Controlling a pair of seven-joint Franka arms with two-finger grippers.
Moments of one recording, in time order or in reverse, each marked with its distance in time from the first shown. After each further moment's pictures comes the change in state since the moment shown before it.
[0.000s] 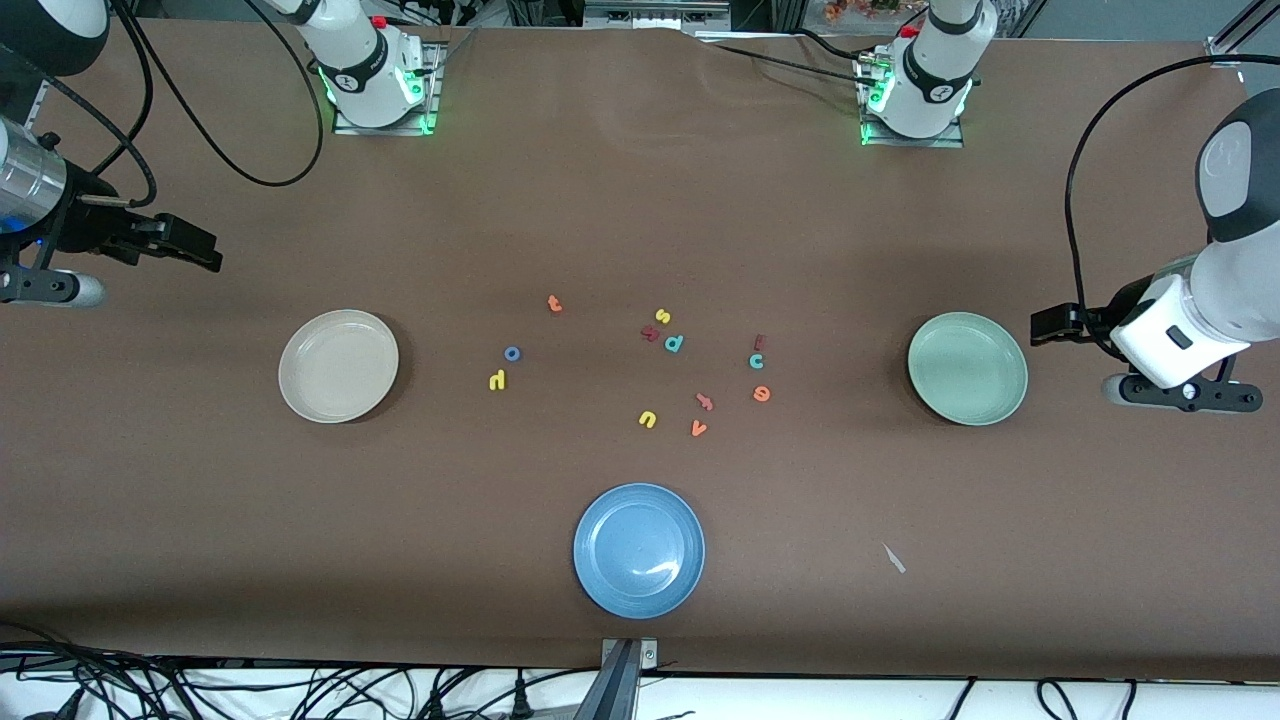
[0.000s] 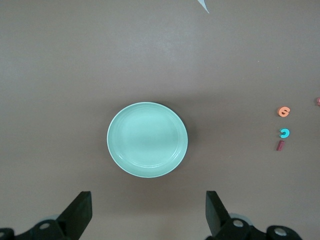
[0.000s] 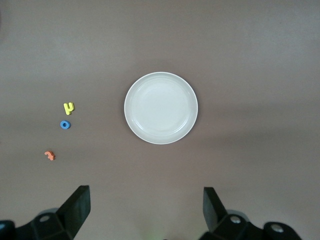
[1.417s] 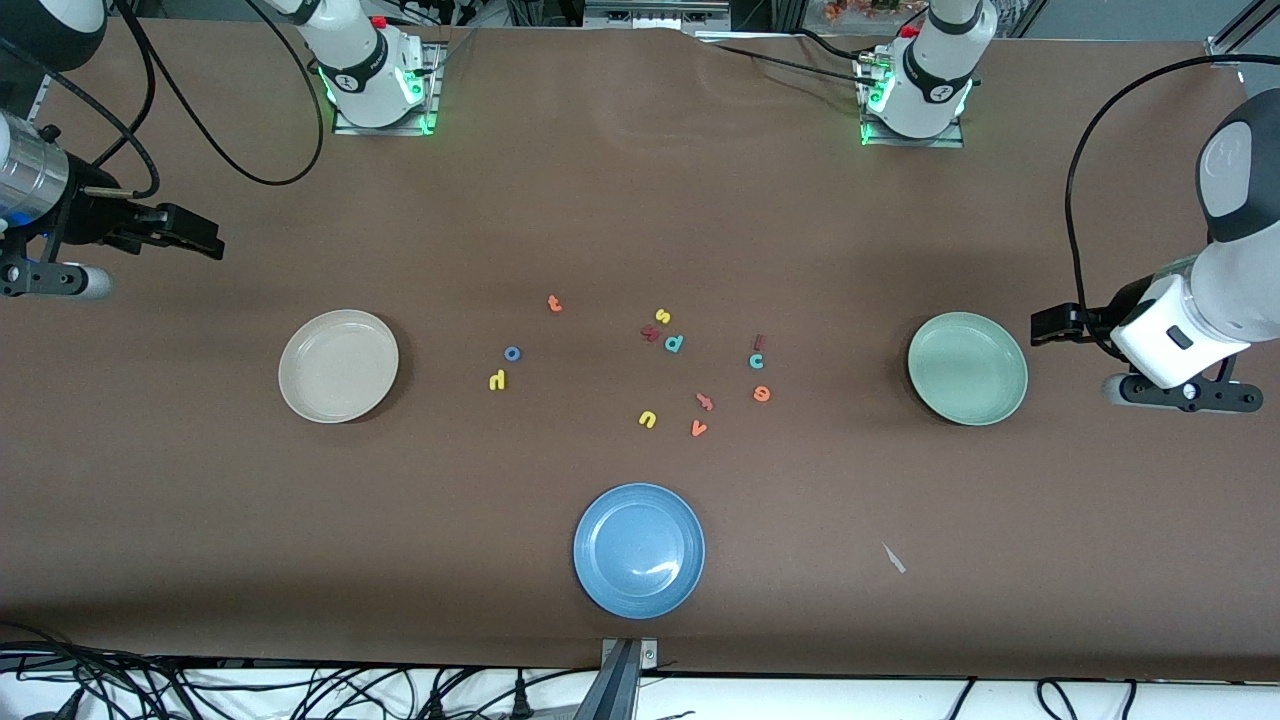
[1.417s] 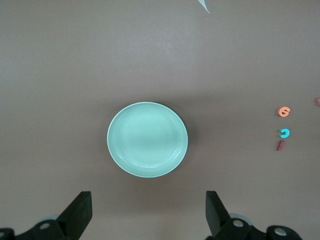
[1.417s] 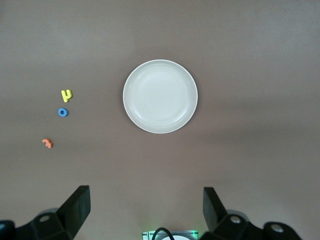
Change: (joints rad) left arm 0.001 0.000 0.000 0.000 0.000 -0.001 0.000; right arm 0.000 -0.006 0.000 0.000 0.000 -0.049 -0.017
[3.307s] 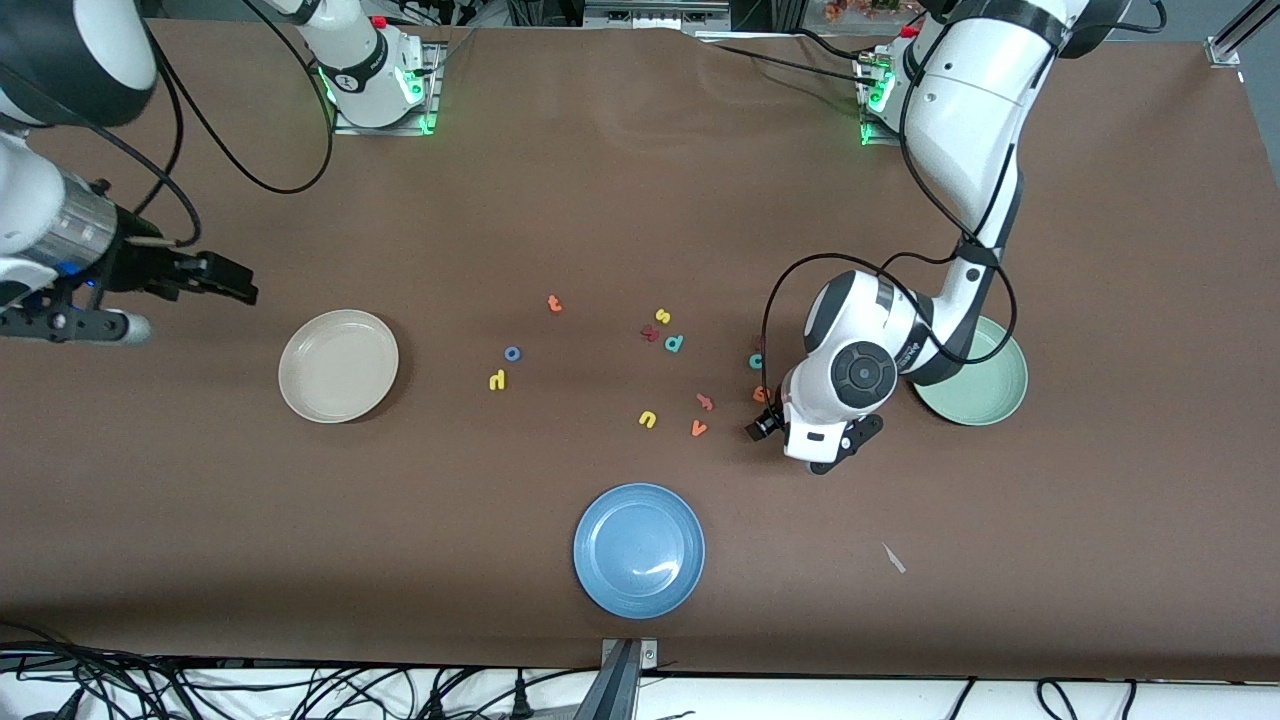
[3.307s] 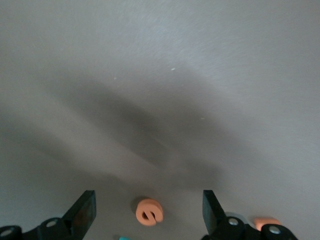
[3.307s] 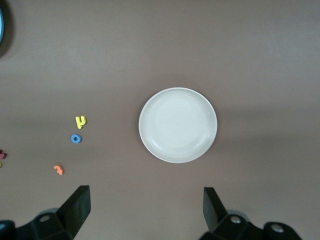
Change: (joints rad) left arm -0.372 0.467 -0.017 -0.084 -0.141 0.616 -1.047; right arm 0.030 0.090 0.016 -0.001 0.031 0.166 0.031
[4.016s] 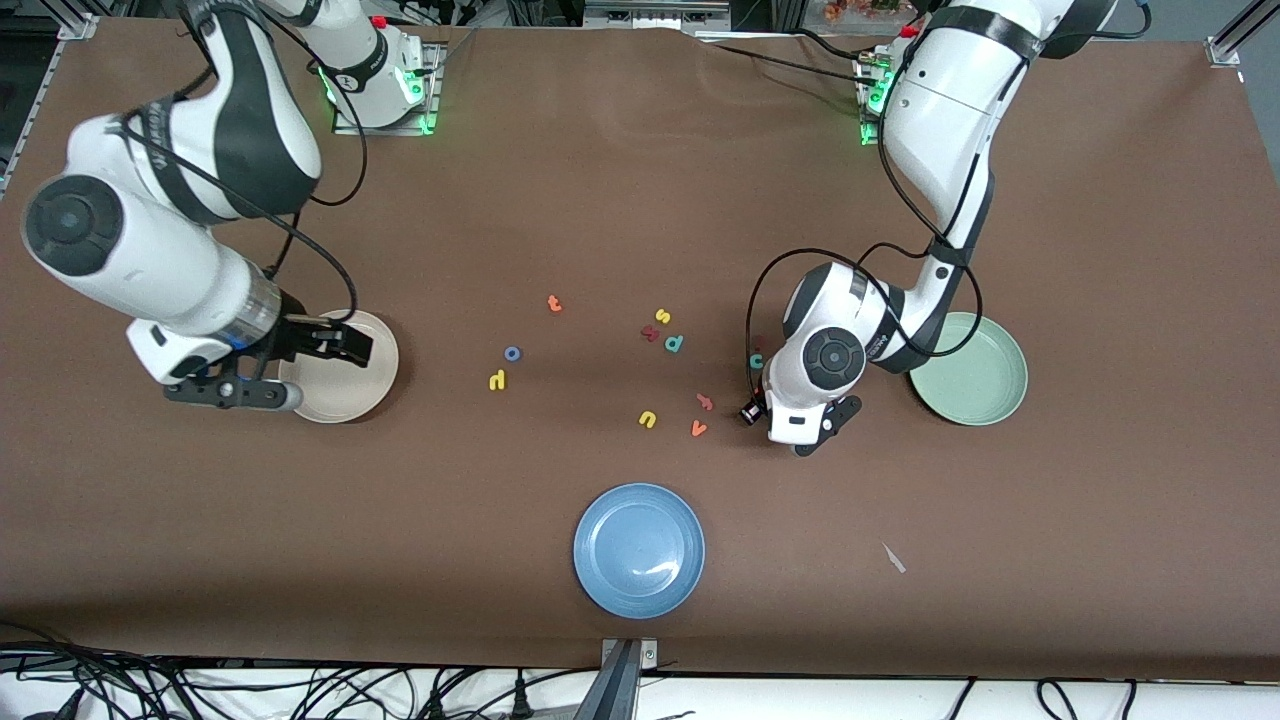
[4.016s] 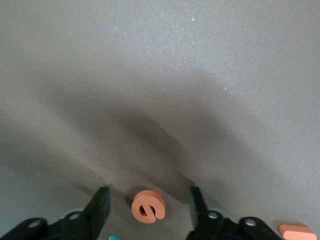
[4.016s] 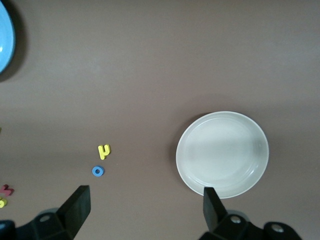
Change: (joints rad) left arm -0.043 0.002 0.000 -0.069 0.000 0.075 -0.094; right arm 0.138 0.165 0.003 -0.001 -0.005 0.194 0.147
